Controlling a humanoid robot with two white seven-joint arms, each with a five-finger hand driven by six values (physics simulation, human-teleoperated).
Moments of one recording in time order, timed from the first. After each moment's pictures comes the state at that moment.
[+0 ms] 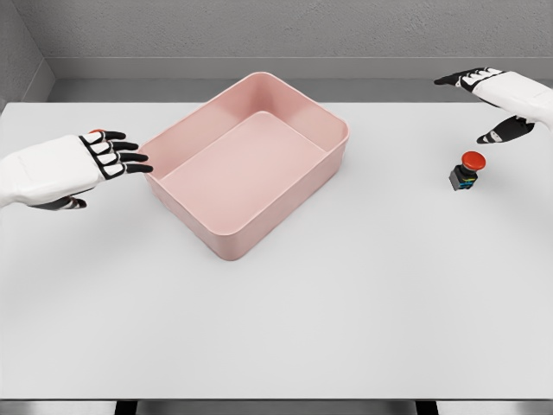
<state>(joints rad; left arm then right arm) -0.46 1.11 -0.55 -1.67 -0.56 -0.61 -0.13 -0.84 -0.80 0.69 -0.98 0.32 -0.61 0.26</state>
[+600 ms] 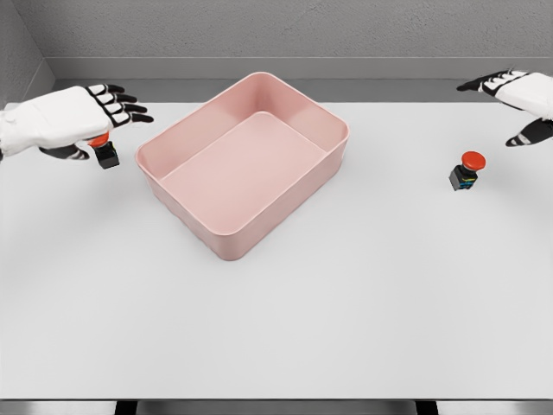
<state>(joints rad) -0.79 0.92 -0.75 -1.34 -0.63 -0.61 -0.19 -0.90 -0.90 0.82 -0.99 0.32 -0.61 0.26</state>
